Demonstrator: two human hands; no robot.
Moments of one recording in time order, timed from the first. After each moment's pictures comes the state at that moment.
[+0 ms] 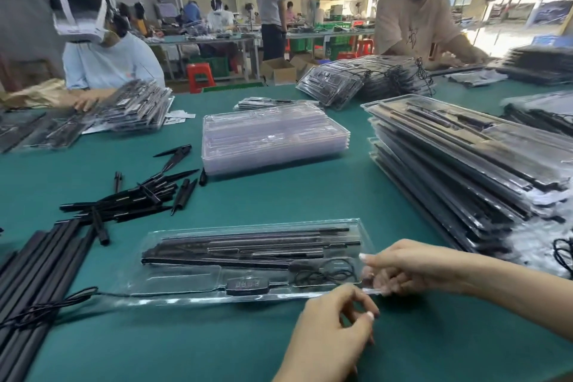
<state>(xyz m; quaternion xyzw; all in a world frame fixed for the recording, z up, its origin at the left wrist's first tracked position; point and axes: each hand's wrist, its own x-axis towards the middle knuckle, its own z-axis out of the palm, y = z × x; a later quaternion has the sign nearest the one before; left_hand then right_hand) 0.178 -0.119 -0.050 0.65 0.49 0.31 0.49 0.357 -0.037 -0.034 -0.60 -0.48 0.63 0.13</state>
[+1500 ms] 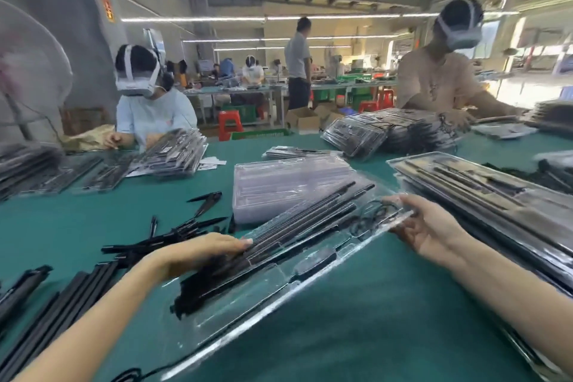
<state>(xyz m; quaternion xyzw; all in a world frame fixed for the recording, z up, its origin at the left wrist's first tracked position) -0.018 0.017 0.030 0.69 0.57 0.16 0.43 0.328 0.027 0.053 -0.49 -0.31 0.60 0.55</state>
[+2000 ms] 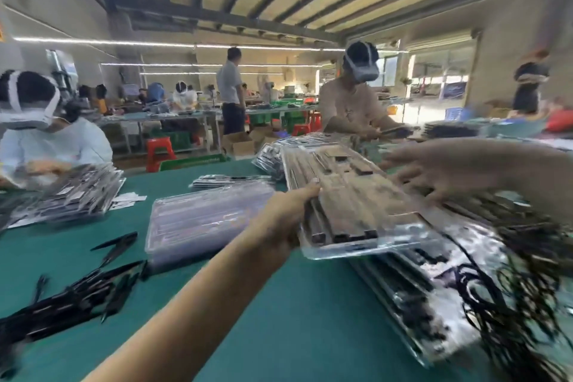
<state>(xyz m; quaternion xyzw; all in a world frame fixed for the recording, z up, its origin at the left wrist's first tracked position) 0.236 -0.016 0.132 0.55 0.37 0.40 0.63 0.465 -0.027 0.199 -0.59 -0.55 0.52 0.29</state>
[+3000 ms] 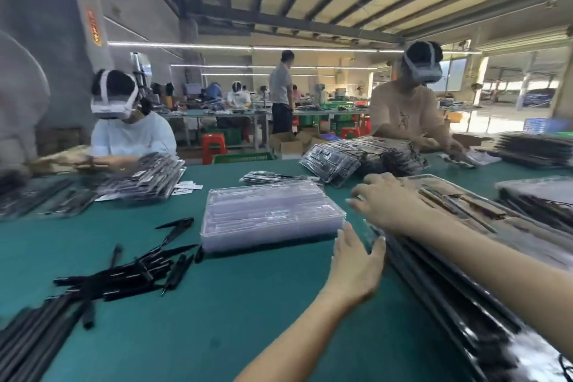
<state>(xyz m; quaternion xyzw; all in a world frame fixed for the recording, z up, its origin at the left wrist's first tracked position) 0.268 0.031 0.031 0.69 0.53 0.33 0.36 0.361 0.073 0.112 -0.64 -0.76 -0.14 0.06</state>
